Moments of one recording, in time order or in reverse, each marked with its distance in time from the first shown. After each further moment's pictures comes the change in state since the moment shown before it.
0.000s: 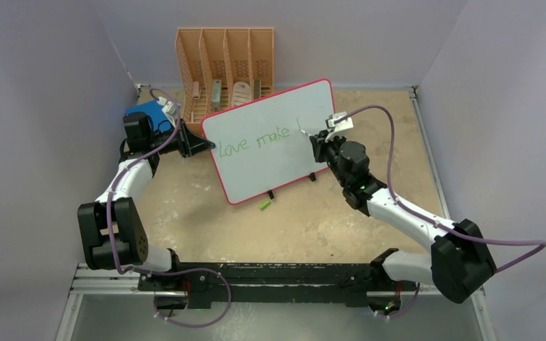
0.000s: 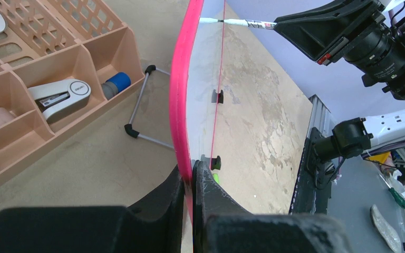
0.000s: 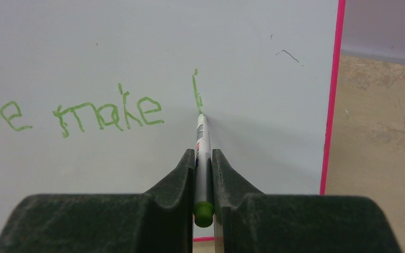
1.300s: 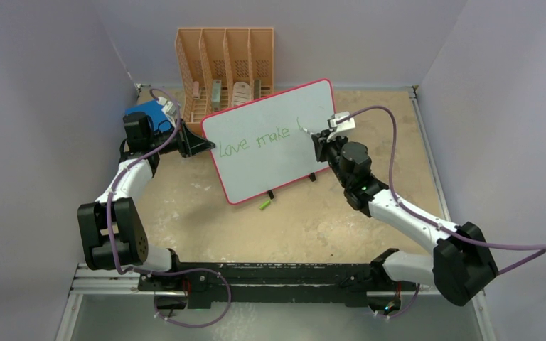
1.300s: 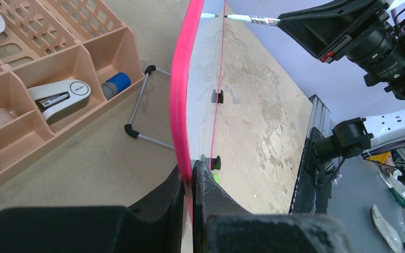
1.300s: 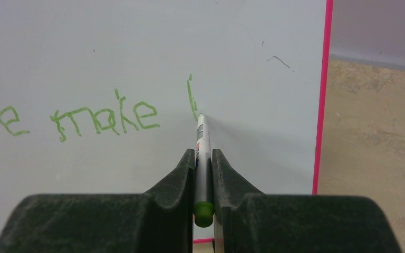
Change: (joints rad) left arm 0.000 -0.002 0.000 0.000 0.000 0.000; right arm 0.000 -0.013 -0.005 0.002 0.019 -0.011
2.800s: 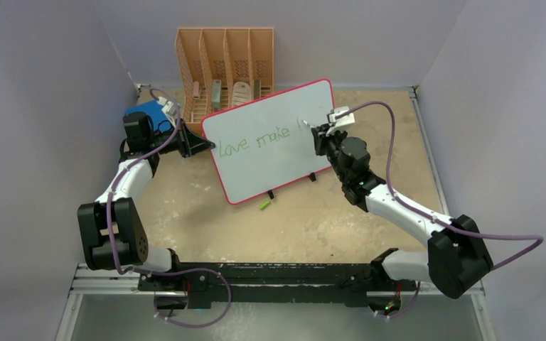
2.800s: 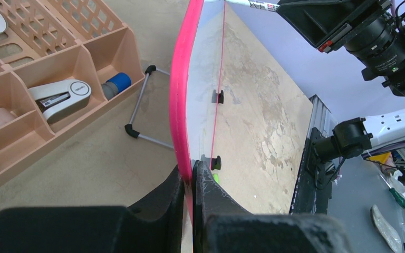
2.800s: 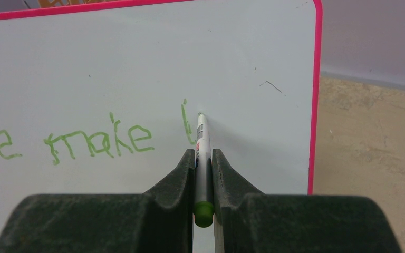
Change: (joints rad) left arm 0.000 0.000 0.000 0.000 -0.002 0.000; right arm -0.018 0.048 0.038 0.064 0.001 -0.026
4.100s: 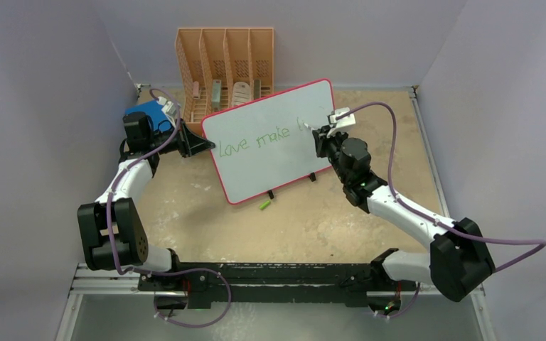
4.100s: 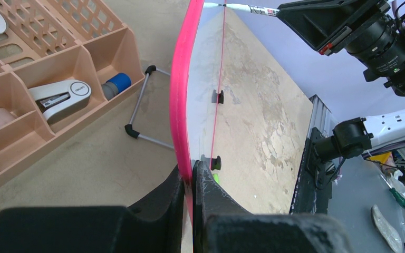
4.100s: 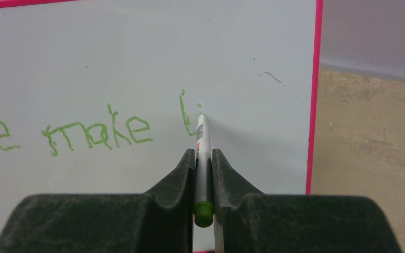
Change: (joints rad) left arm 0.000 -0.002 0.000 0.000 0.000 0.000; right arm 0.000 -0.024 -0.006 -0.045 0.000 0.008
